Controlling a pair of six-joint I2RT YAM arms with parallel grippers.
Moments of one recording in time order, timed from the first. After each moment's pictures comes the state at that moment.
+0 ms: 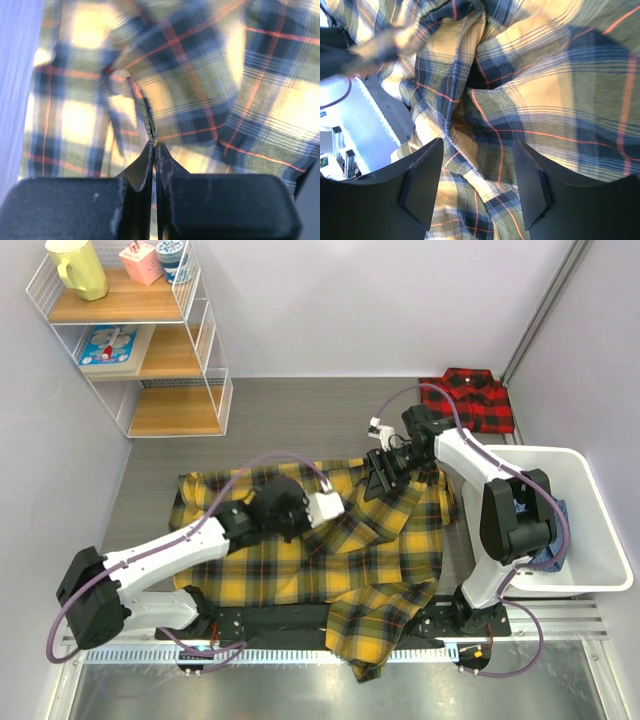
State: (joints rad) left arm -0.93 1.20 0.82 -0.37 0.03 0.40; right arm 0.27 1.72 1.28 -0.85 -0.76 -0.19
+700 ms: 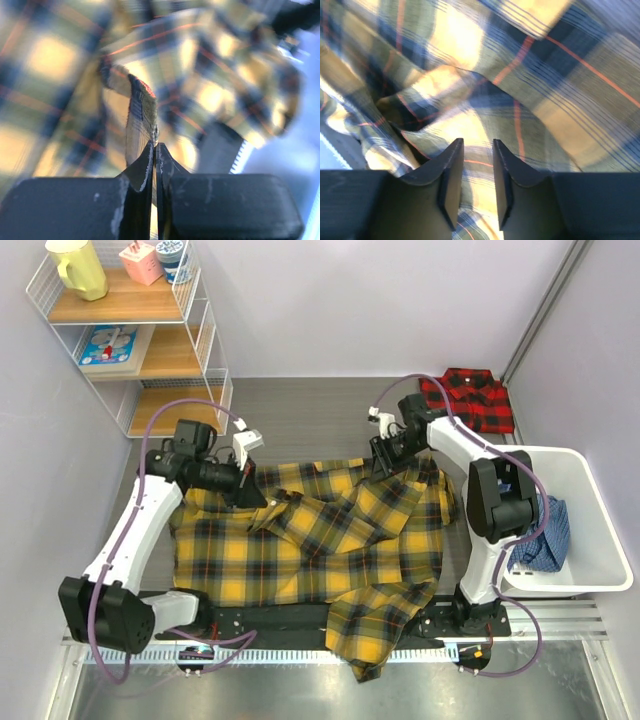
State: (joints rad) left arm -0.19 1.23 1.13 -0.94 0.82 0.37; right arm 0.25 1.89 1.42 -0.78 -0.58 -0.19
